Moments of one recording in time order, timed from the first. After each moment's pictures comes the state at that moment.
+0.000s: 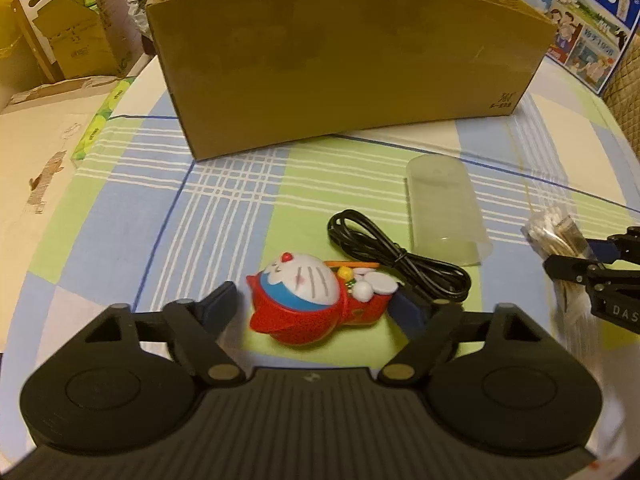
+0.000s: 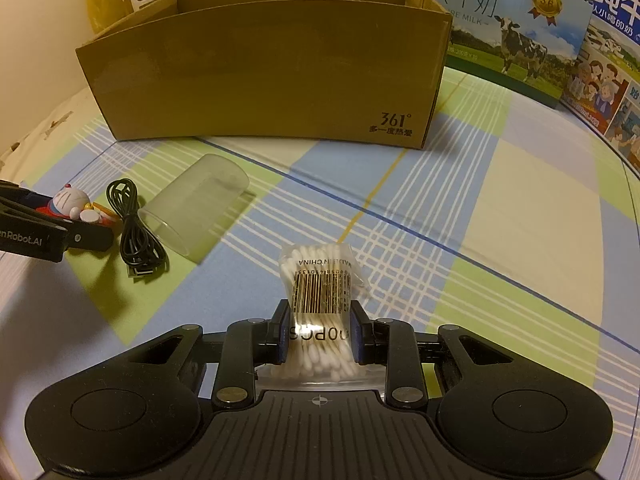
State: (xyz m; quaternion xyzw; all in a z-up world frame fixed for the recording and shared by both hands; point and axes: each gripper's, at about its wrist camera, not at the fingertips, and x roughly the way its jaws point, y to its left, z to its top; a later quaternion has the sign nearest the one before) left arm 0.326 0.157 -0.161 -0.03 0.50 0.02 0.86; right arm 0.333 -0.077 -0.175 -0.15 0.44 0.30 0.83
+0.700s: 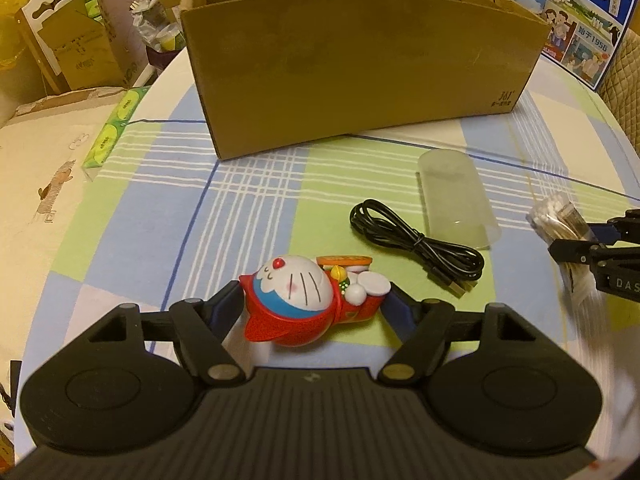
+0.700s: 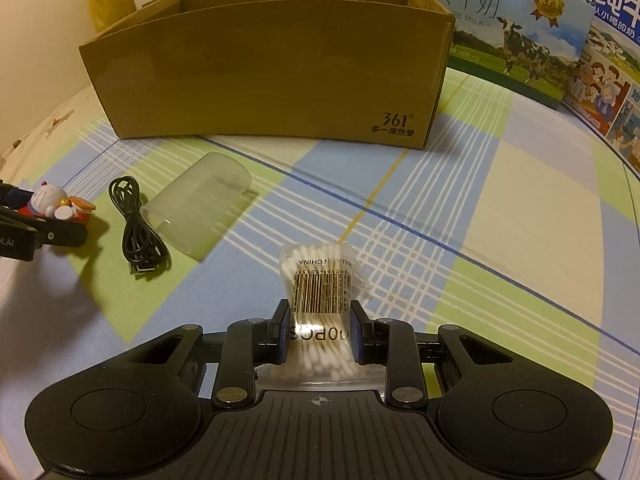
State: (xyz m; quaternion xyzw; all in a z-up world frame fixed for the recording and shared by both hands) left arm 0.308 0.168 -0.153 -0.01 0.49 0.02 0.87; right arm 0.332 -0.075 -0.173 -0.15 0.45 0.30 0.83
